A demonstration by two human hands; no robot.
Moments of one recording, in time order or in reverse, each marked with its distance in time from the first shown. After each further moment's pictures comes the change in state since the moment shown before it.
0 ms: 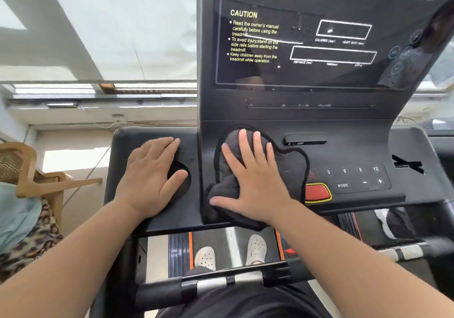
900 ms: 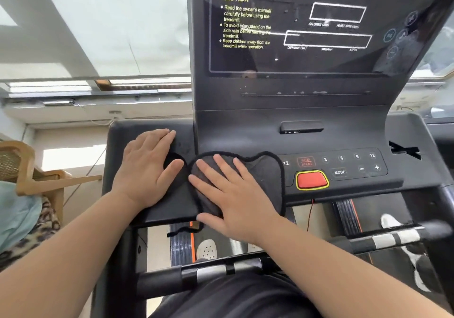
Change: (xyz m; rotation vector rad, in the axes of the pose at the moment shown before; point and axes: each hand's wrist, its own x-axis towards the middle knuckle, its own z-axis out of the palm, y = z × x) left_hand 0.000 0.001 0.000 -0.014 0.008 -0.010; right_hand -0.033 -0.040 0.024 0.005 0.041 -0.228
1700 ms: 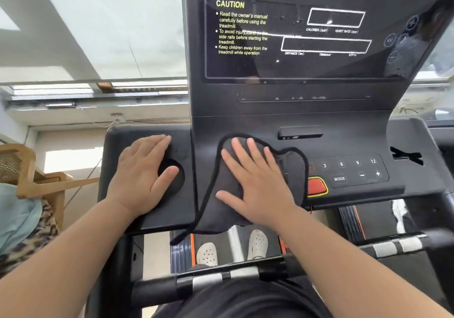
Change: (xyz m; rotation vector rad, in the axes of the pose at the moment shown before) left_hand -0.001 -0.003 0.001 -0.041 0.032 0.007; right_hand 0.000 0.053 -0.012 0.031 0.001 0.222
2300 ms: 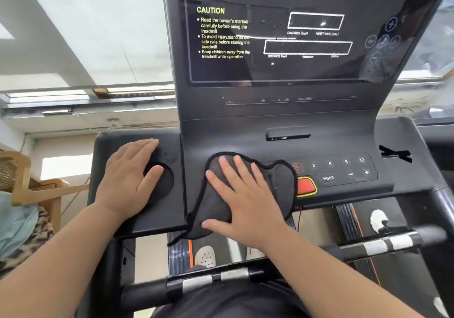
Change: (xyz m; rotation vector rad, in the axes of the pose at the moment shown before) left_hand 0.001 0.001 0.001 -0.048 0.070 -0.014; right_hand -0.028 -0.012 0.012 0.014 0.003 -0.042
